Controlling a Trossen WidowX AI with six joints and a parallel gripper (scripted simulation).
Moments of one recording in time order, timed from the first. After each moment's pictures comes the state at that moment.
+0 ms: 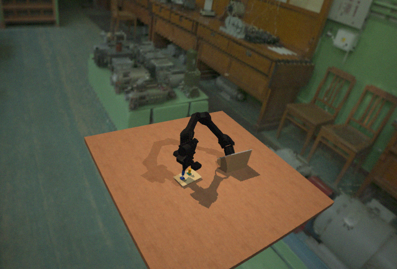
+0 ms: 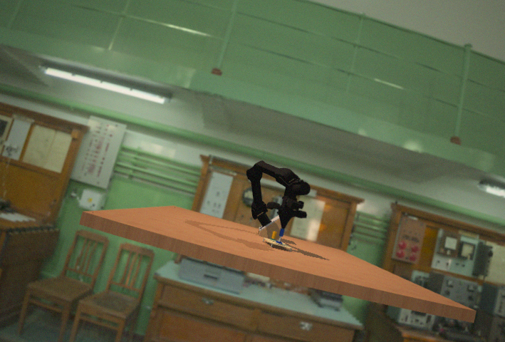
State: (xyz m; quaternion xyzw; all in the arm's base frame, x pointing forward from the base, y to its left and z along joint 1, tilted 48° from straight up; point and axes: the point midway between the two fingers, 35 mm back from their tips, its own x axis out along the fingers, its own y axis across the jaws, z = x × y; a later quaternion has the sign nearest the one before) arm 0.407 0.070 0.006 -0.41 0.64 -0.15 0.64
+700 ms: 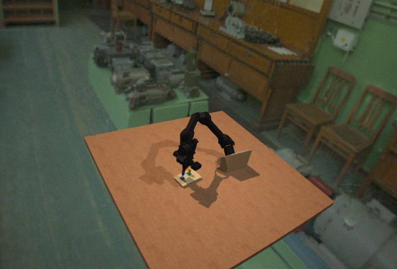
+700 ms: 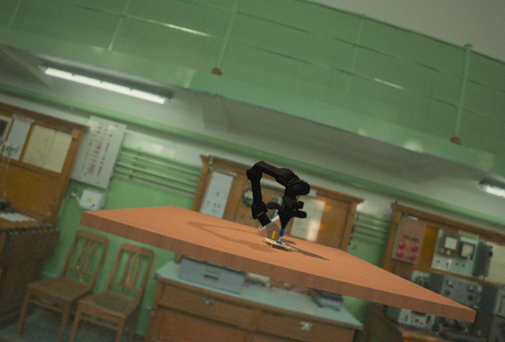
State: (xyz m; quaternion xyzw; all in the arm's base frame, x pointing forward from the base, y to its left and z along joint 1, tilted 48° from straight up) arm 0.407 0.069 0.006 -0.41 0.64 -0.15 0.64
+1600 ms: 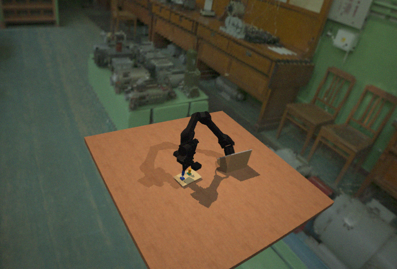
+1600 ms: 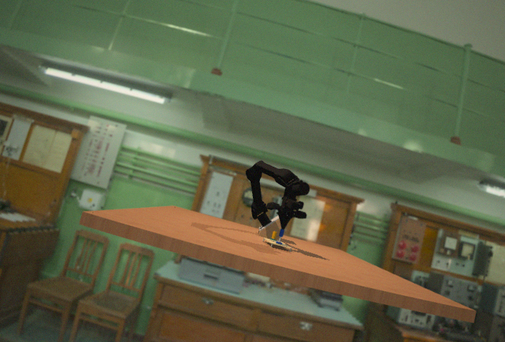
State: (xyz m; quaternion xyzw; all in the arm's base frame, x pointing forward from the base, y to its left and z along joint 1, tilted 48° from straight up) arm 0.406 0.068 0.003 -0.41 0.63 -0.15 0.64
